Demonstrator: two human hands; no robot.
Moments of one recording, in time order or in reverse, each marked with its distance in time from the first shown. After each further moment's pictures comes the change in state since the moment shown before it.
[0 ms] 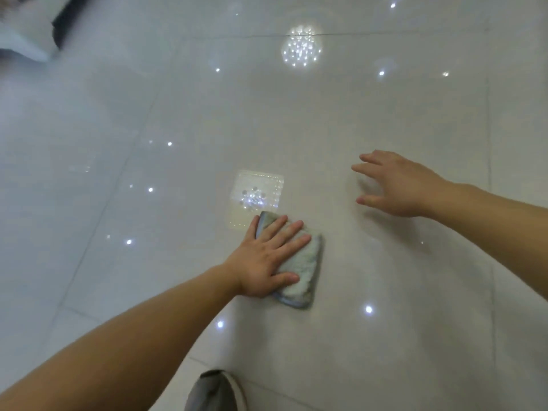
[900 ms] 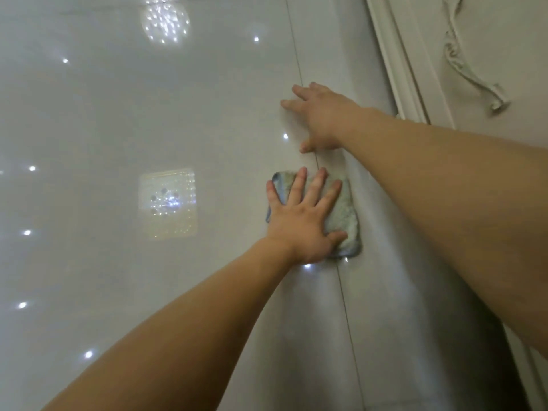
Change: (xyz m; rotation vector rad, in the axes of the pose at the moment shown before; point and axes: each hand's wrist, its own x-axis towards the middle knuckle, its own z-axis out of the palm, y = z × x) left_hand 0.220 0.250 -0.042 -0.097 -0.010 0.074; right_hand -0.042 0.165 -0.030 -0.161 -0.014 0.319
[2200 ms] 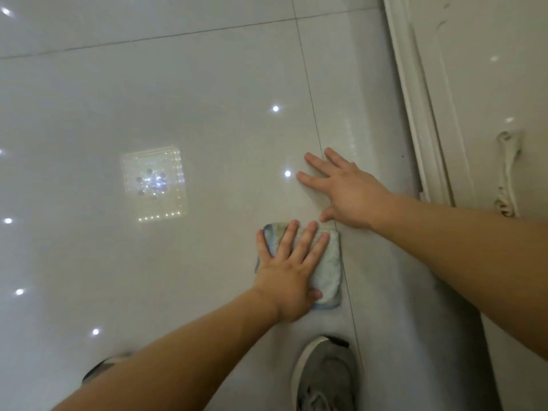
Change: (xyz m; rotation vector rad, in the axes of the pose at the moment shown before) left_hand 0.017 -0.078 -0.049 -0.054 -0.268 0.123; right_hand 0.022 0.015 -0.010 0.171 -0.273 -0.015
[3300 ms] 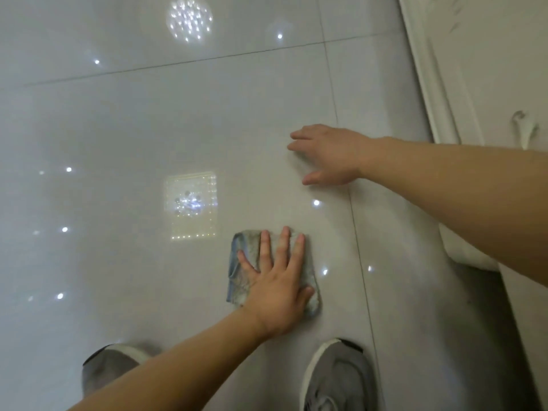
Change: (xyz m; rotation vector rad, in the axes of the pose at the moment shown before) left_hand -0.044 -0.004 0.018 -0.174 0.088 -0.316; right_hand 0.049 -0.021 -0.051 -0.101 0.172 -0.273
